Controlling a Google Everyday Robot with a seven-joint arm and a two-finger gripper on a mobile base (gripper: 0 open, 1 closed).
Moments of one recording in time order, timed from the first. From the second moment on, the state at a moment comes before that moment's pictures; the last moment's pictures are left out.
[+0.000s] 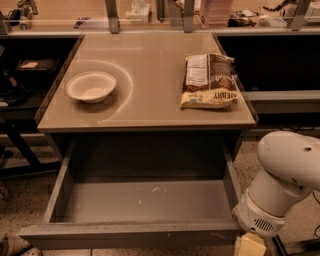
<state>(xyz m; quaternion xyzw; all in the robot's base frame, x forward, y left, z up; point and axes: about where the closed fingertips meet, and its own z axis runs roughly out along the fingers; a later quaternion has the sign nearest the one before) 0.282 -0.180 0.671 0.53 -0.82 -0.21 0.07</state>
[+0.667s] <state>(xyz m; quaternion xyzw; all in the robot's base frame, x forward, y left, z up) 0.268 -0.185 0.675 0.52 -0.82 -0.22 0.08</state>
